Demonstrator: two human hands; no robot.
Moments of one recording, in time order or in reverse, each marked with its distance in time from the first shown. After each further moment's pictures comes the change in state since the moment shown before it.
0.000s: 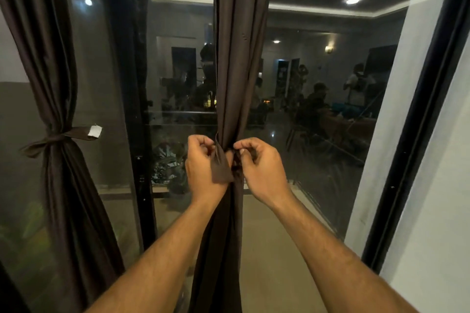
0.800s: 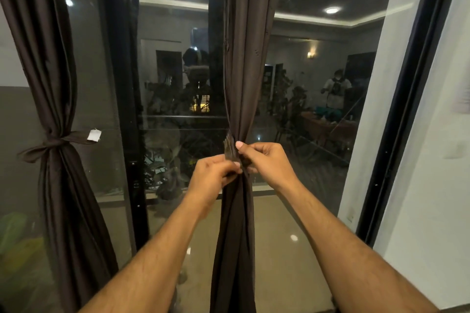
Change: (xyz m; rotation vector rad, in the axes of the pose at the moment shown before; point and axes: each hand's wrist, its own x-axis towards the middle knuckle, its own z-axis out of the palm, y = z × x) left_hand 0.009 -0.001 -0.016 -0.418 -0.540 -0.401; right_hand 0.017 0.000 -0.012 0.148 -0.112 0.210
